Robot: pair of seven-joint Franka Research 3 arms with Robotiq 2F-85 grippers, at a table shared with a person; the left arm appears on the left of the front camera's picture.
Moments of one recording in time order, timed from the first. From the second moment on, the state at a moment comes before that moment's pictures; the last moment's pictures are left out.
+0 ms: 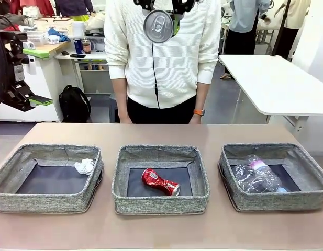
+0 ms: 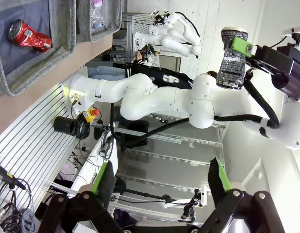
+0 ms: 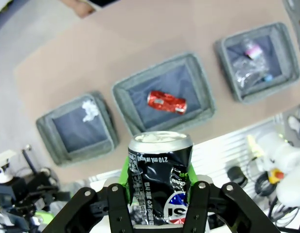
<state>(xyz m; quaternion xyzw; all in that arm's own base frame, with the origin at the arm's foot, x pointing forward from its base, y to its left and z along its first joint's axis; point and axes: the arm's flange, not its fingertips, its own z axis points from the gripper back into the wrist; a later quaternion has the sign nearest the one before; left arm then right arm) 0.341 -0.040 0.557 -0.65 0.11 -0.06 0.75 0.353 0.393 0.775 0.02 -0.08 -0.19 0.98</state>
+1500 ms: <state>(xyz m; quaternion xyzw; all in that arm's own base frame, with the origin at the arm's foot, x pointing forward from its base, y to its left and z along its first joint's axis) 0.341 -0.040 0.557 -0.65 0.11 -0.06 0.75 0.353 0.393 0.775 0.02 -0.08 -0.19 0.98</state>
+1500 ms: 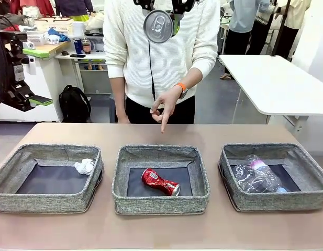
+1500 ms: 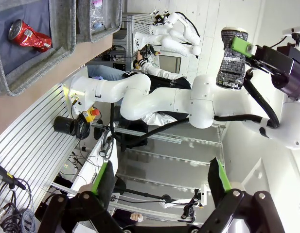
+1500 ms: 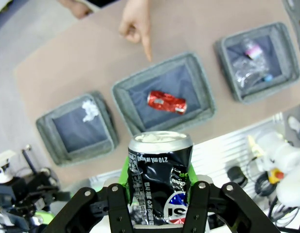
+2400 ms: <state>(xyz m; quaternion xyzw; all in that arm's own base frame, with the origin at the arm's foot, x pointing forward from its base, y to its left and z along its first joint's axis) 0.341 -0.040 0.557 -0.65 0.11 -0.06 0.75 0.393 0.405 0.657 0.04 -0.03 -0.03 1.00</state>
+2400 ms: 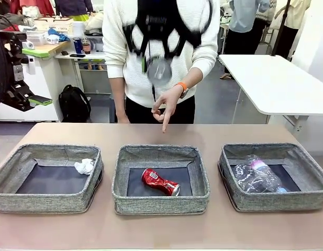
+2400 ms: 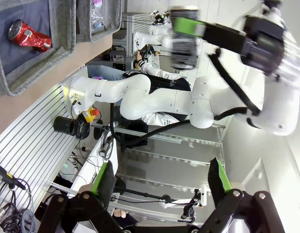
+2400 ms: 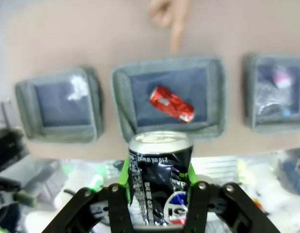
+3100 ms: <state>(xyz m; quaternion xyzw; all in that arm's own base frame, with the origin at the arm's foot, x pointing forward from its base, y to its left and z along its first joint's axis) 0.341 -0.040 0.557 -0.65 0.11 -0.06 0.75 0.362 0.351 0.467 0.09 -0.04 0.01 1.00</state>
